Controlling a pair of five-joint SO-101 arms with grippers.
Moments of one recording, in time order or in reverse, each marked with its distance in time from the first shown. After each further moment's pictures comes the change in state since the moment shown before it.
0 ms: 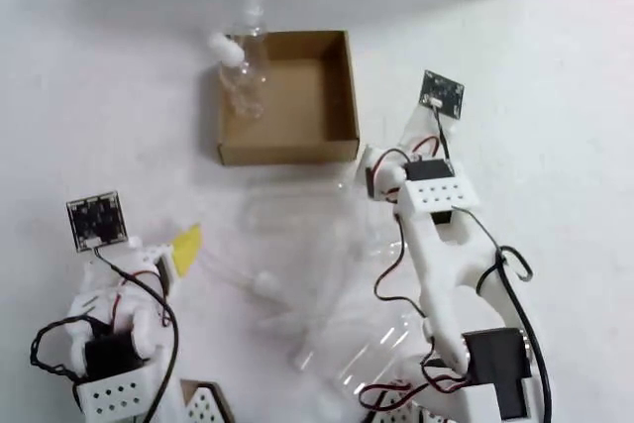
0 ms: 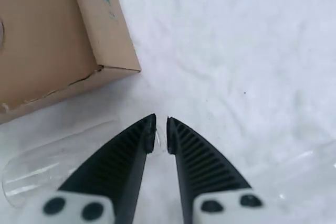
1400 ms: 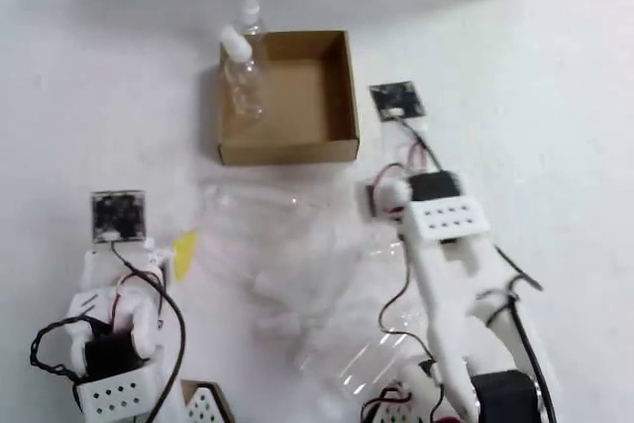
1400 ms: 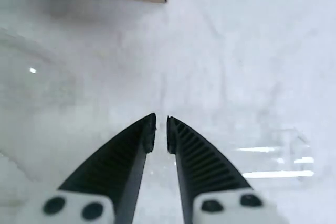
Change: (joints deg) left arm 0.0 0.0 -0.1 -1.8 -12.9; right arm -0.7 -12.2 2.8 14.9 29.0
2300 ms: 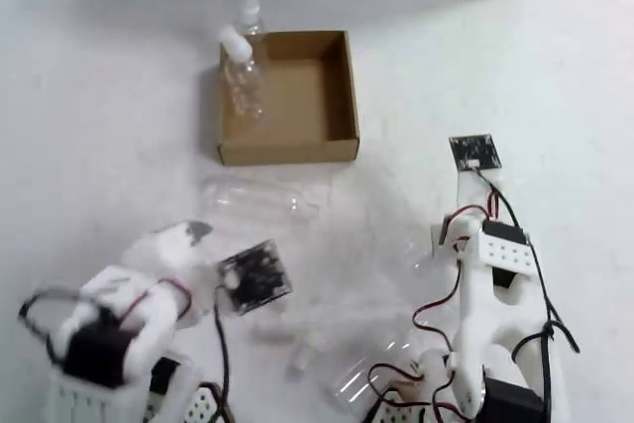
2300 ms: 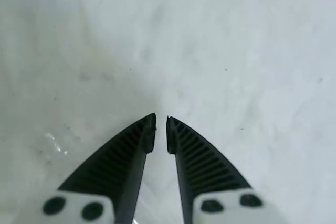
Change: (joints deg) left arm 31.8 20.5 -35.3 21.8 -44.6; right arm 24.7 -2.9 20.6 -16.2 18.1
